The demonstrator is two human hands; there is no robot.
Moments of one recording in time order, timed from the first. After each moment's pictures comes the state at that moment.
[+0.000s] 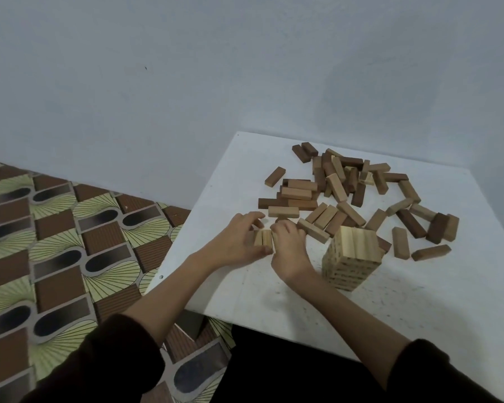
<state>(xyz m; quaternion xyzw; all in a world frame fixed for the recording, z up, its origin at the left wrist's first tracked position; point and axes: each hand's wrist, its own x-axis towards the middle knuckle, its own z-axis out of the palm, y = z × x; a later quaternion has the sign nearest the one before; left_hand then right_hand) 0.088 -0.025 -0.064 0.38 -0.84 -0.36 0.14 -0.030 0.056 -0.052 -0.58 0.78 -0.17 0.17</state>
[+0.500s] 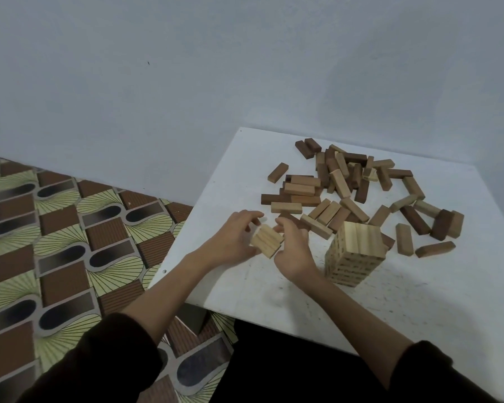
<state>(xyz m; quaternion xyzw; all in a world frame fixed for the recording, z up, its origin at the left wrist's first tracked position) 0.098 -0.024 -0.072 0.35 -0.86 -0.31 0.19 -0.030 0.065 -0.053 -0.50 0.75 -0.30 0.30</state>
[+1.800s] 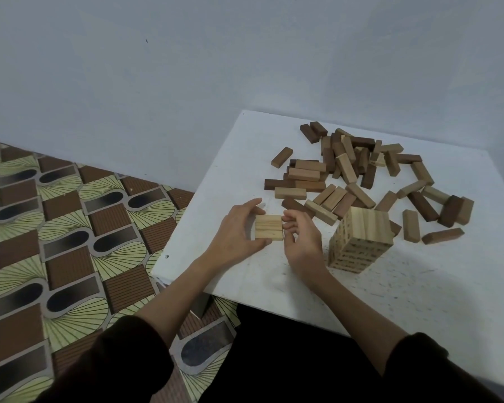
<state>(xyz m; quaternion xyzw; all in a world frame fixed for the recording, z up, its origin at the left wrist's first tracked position) 0.102 -0.001 -0.087 0.39 -0.81 -0.35 0.27 -0.038 0.071 -0.096 -0.50 0.71 -0.47 0.18</state>
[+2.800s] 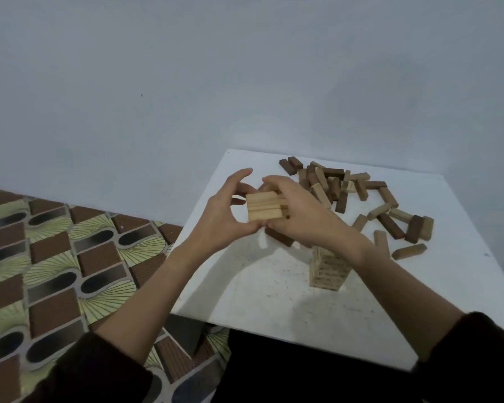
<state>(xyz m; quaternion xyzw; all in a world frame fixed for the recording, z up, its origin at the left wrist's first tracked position) 0.092 -0.001 0.029 0.28 -0.80 -0.36 0.38 -0.066 0.066 0.060 -0.68 0.64 -0.29 0.20</state>
